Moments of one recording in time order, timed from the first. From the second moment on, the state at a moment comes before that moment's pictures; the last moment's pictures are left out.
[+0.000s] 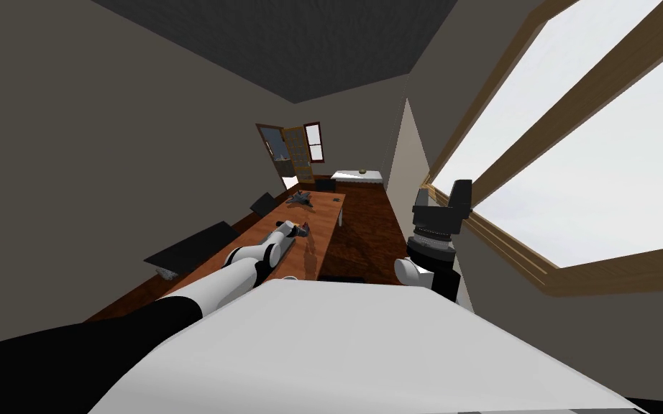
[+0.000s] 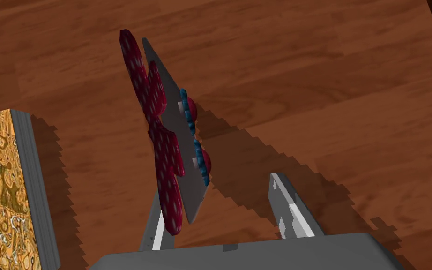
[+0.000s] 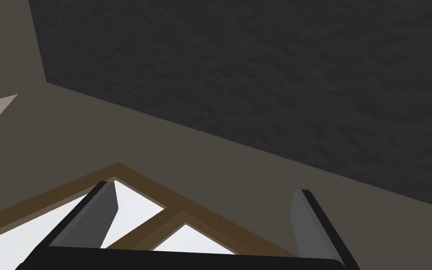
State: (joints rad) left arm -0.65 0.36 0.28 -0.42 0.70 0.76 0.48; right arm 0.45 0.04 -0.01 -2.30 -0.01 -0.64 0.08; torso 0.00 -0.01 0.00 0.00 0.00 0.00
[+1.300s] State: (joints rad) left arm -0.54 0.48 0.22 -0.43 0.89 0.78 0.40; right arm 0.45 0.04 -0.01 -2.30 -0.01 -0.64 0.08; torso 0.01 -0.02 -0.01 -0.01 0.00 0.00
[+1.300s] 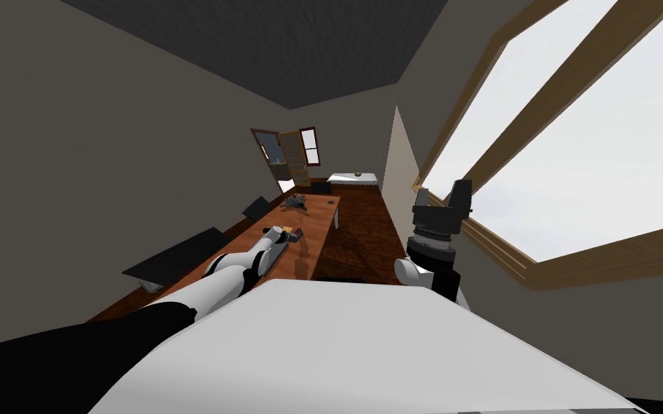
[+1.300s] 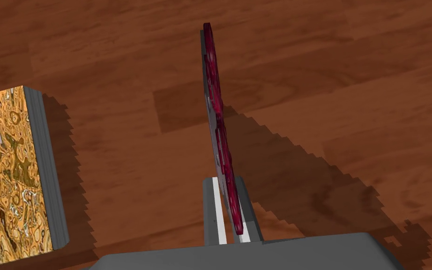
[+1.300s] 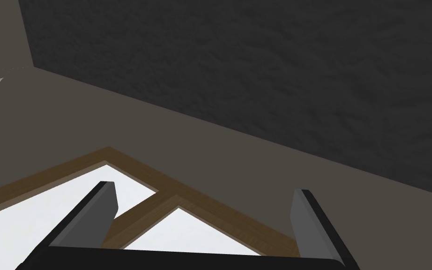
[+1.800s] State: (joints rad) left arm -0.45 0.55 0.18 -0.51 1.01 0.80 0.38; right arm 0.45 0.04 -0.01 -2.30 -0.01 -0.64 0.08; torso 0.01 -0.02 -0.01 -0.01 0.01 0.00
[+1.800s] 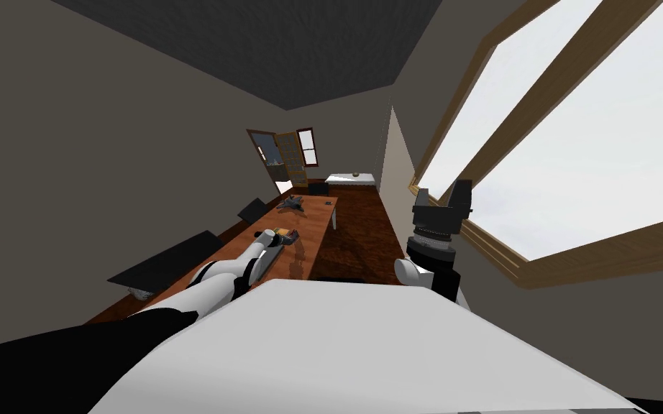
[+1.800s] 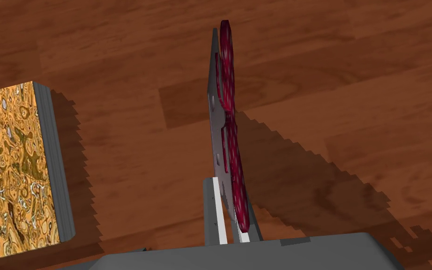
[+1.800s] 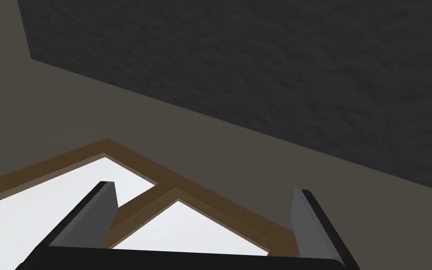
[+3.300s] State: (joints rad) left arm -0.20 0.79 0.05 -0.62 1.41 0.86 0.27; right arm 0.45 0.04 -0.01 -2.30 -0.01 -0.64 0.08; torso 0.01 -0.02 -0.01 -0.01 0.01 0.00
